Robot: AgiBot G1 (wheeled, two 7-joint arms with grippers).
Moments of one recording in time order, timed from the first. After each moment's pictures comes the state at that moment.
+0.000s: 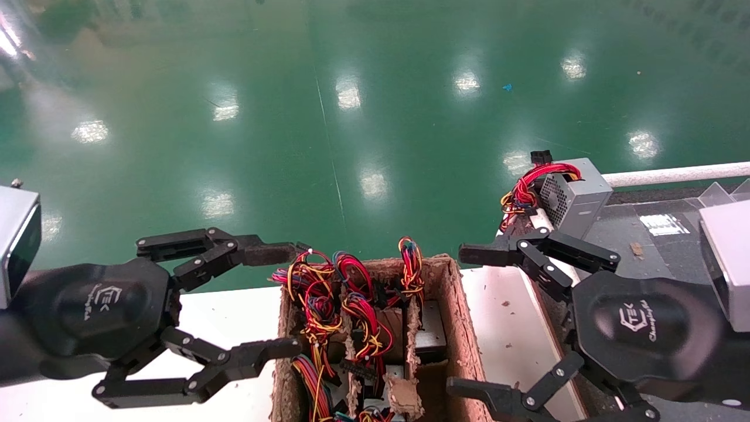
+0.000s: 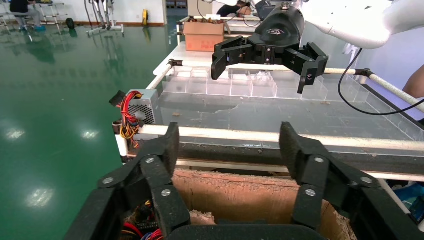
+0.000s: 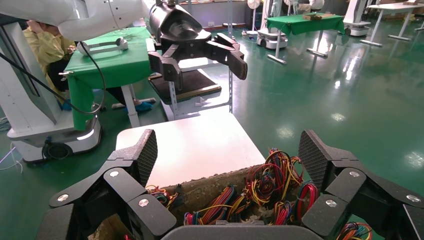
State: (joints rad) left arm -1.09 0.58 0.37 -1.26 0.67 1.46 -0.14; right arm 1.07 -0.61 -0.28 1.28 -0.73 -1.49 0.19
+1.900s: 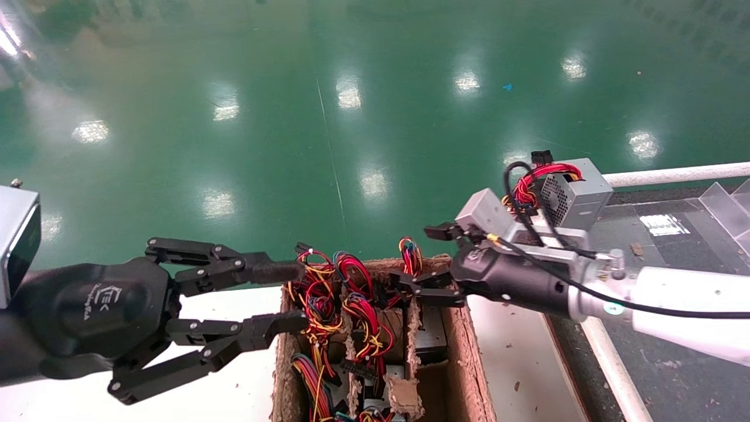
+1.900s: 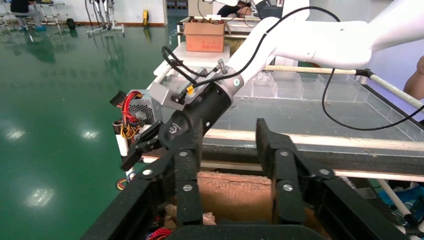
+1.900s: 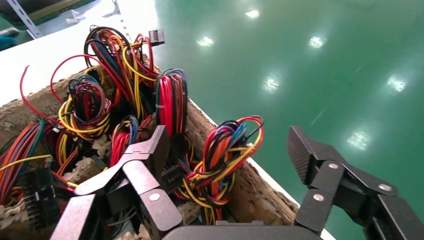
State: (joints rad) left arm -1.10 0.58 0.37 -1.26 0.67 1.46 -0.14; right arm 1.19 -0.89 -0.54 1.24 -1.38 -0.94 0.47
